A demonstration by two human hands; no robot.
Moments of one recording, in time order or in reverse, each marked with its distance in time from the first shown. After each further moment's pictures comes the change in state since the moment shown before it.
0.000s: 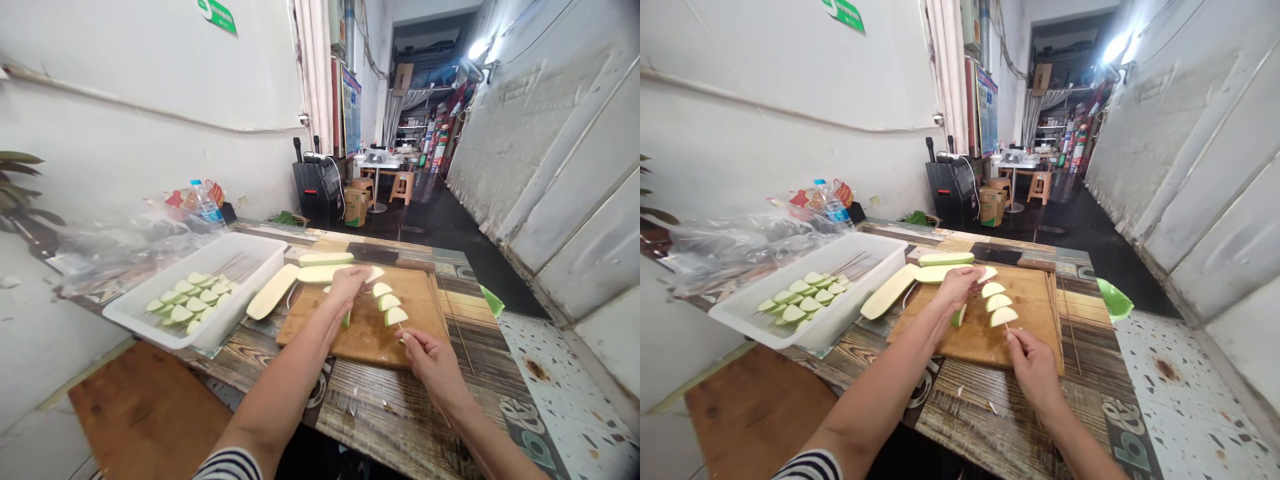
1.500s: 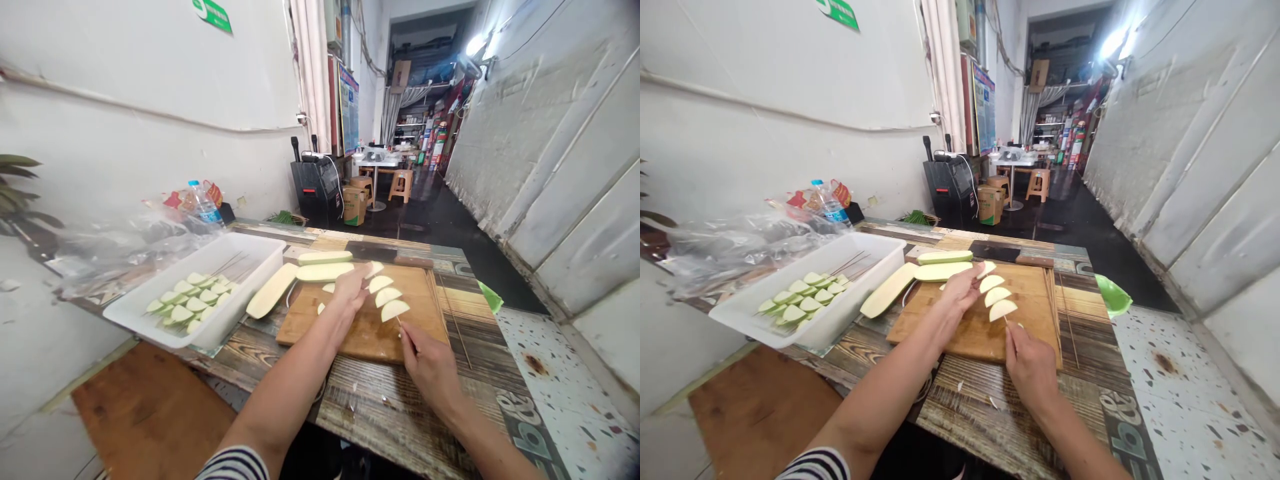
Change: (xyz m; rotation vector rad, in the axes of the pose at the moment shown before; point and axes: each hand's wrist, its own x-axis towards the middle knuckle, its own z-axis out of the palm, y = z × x) left_hand 0.007 -0.013 0.012 -0.344 0.069 -0.116; right_hand 0.002 0.007 -0.002 -0.712 0.147 -0.534
